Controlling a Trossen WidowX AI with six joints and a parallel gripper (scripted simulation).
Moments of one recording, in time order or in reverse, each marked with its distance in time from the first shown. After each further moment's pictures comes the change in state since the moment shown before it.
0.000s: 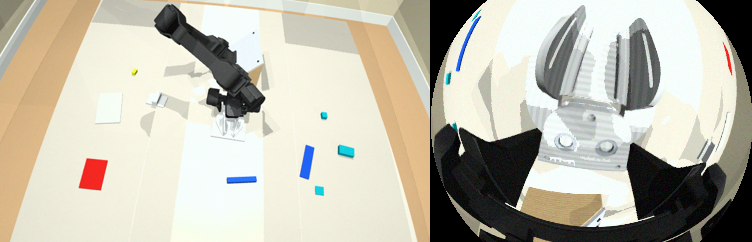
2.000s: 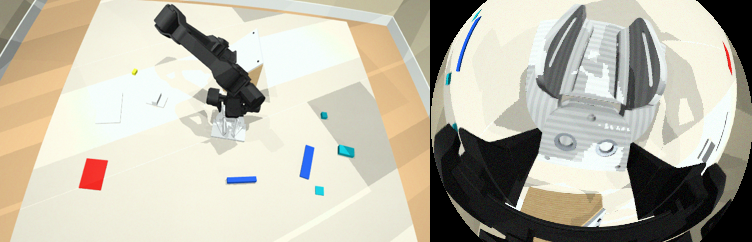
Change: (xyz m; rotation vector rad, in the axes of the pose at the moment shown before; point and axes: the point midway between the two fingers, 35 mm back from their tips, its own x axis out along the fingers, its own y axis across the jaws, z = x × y) arm 0.000 0.000 0.000 0.002 -0.001 0.002
